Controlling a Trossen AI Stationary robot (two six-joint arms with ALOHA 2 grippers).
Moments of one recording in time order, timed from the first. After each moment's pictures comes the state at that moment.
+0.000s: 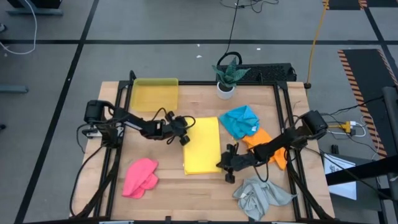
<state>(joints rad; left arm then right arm) 0.06 1.75 0.63 0.33 -0.45 -0.25 0.40 1.78 0.60 0.45 0.23 0.48</state>
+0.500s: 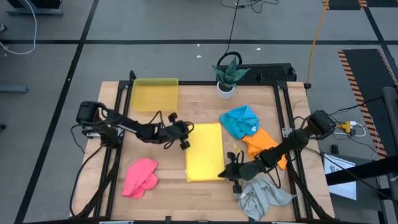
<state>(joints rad) -0.08 1.65 0.63 0.43 -0.47 -0.06 0.54 1.69 0.59 0.52 0.29 0.34</state>
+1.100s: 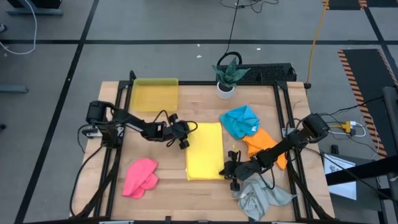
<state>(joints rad) 0.03 1.78 0.63 0.37 -0.40 -0.14 0.52 1.78 0.59 0.45 0.29 0.45</state>
